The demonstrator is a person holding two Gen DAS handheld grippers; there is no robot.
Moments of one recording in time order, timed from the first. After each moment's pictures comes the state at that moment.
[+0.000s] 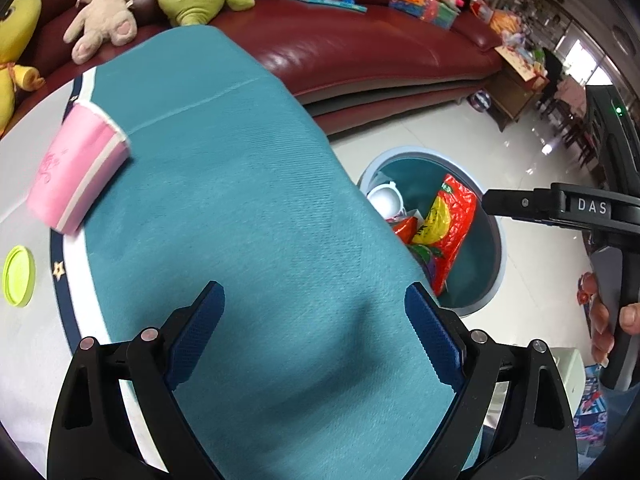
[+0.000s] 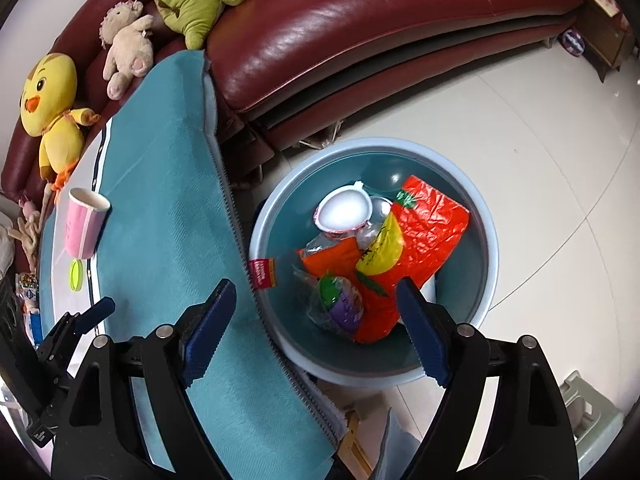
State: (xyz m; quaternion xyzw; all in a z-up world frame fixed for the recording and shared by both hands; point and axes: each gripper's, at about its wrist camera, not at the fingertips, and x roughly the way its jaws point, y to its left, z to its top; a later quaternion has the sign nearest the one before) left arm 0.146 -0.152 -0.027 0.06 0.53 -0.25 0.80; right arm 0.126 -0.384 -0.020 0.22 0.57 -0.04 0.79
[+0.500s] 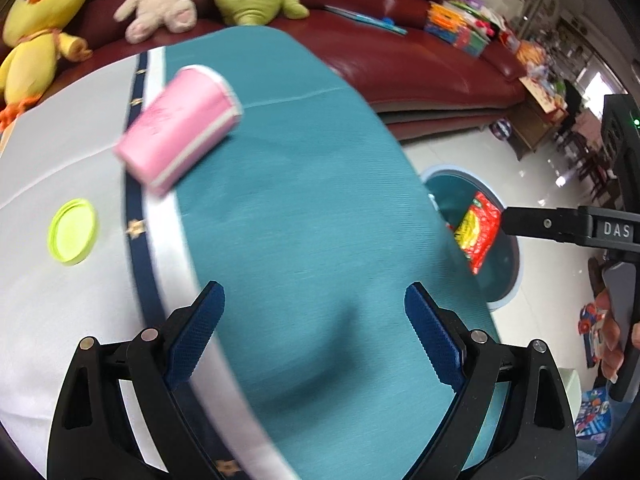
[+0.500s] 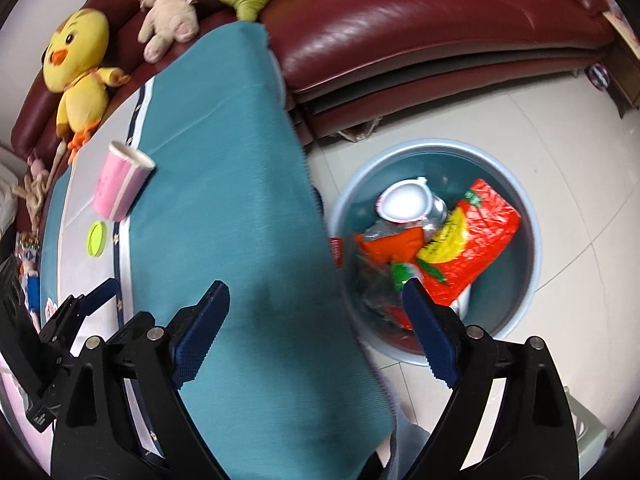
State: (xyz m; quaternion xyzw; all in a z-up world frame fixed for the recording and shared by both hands) left arm 0.142 -0.072 -0.016 0.02 0.53 -0.21 0.82; right arm 0.138 -0.304 0.002 0.17 0.59 0.00 0.79
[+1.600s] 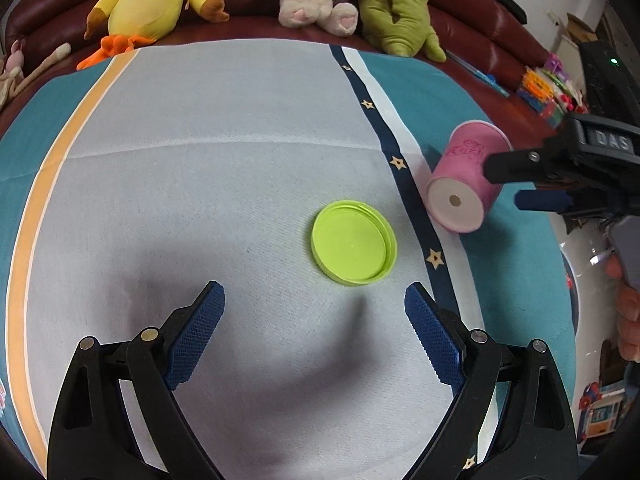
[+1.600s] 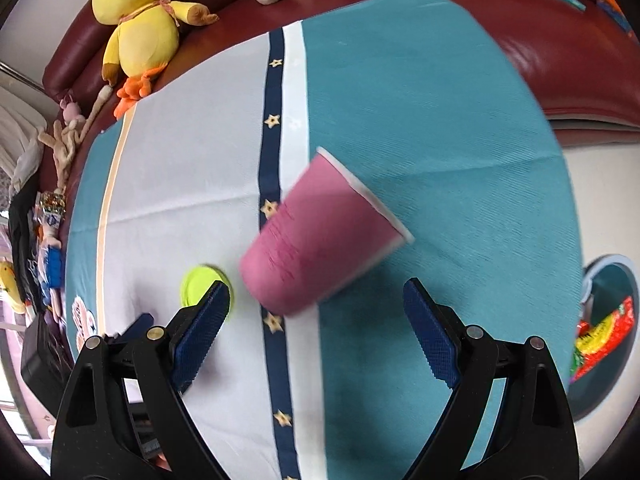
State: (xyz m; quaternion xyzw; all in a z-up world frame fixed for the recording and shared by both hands) left arm 0.194 0.117 -0.031 -0.06 0.52 -0.09 0.85; right arm 0.297 -0.081 -0.005 0.13 0.62 0.10 0.77
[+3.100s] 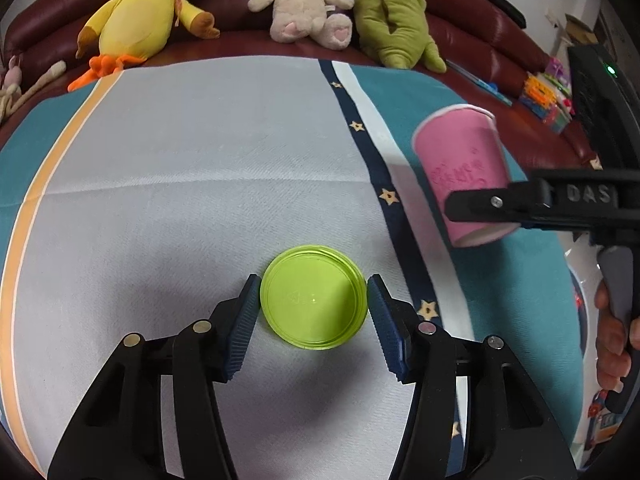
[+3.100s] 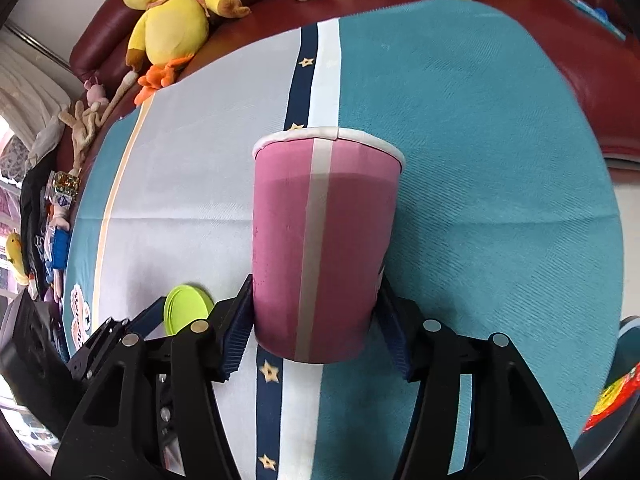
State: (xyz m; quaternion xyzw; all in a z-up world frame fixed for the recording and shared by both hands) left arm 0.222 0.090 -0.033 -0.05 0.49 -0.08 0.87; right arm 0.313 -0.075 -0.024 0.11 0.60 0.16 0.78
